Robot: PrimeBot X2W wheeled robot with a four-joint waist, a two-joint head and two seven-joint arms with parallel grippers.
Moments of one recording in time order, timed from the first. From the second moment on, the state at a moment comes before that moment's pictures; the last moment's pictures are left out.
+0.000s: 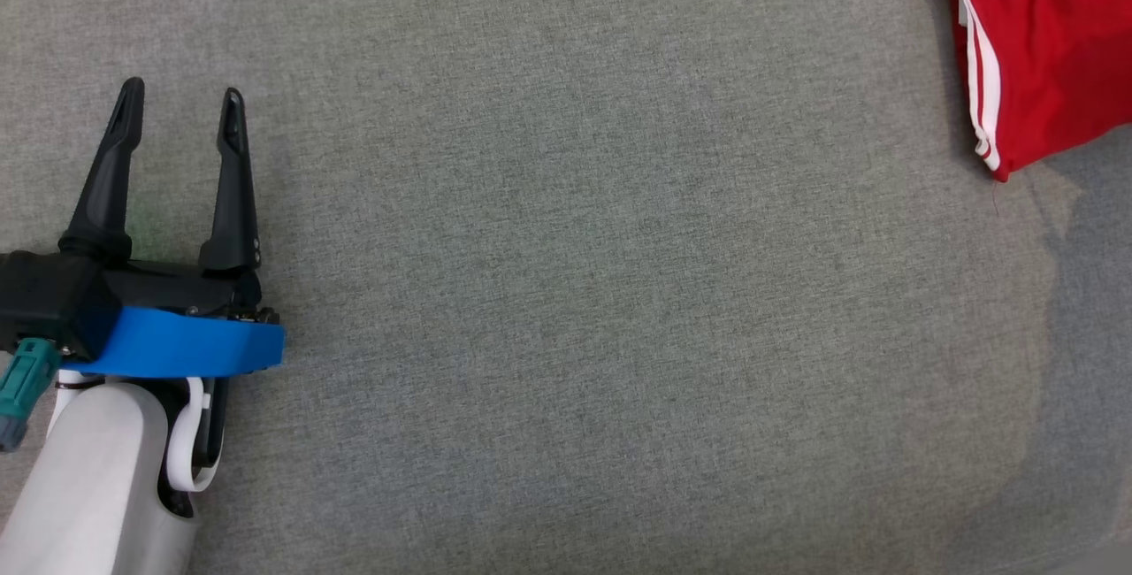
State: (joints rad) left arm -0.37 0.38 -0.21 0.03 -0.34 0.03 -0.21; right arm -0.88 -0.65 0.05 0.60 0.05 0.13 0.12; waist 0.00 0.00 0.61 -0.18
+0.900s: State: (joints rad) left arm -0.30 0.31 -0.25 0.15 -0.39 0.04 -0.24; right arm -0.62 -0.44 -0.17 0.45 -0.03 0.13 -0.07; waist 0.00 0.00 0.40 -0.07
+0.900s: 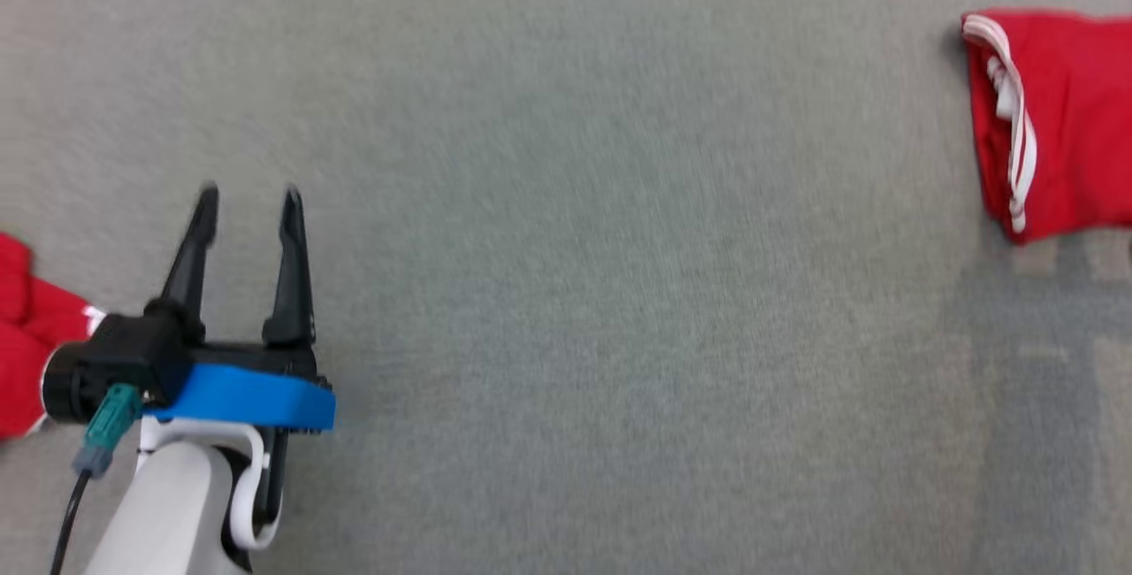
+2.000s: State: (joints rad) left arm -0.07 0.23 -0.24 0.38 -0.43 0.01 -0.26; right arm 0.04 -0.05 -0.12 0.09 0.17 0.13 -0.09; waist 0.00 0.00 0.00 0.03
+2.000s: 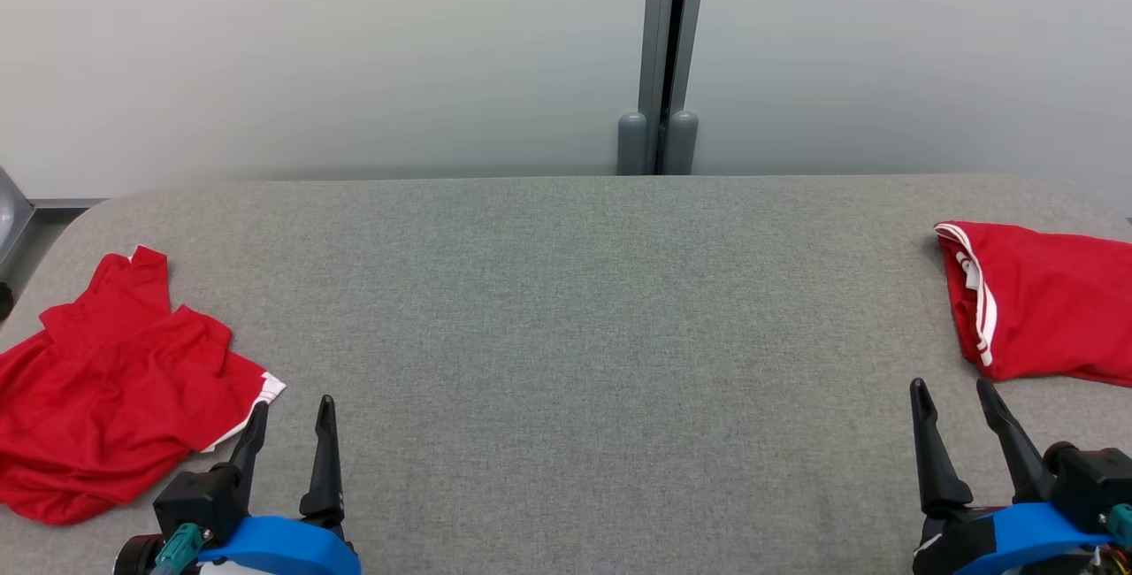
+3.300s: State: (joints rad) left arm -0.07 0.24 -0.20 0.36 -0.43 0.02 -0.26; right arm 0.03 -0.05 -0.06 0.15 0.20 0.13 -0.12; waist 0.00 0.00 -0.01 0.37
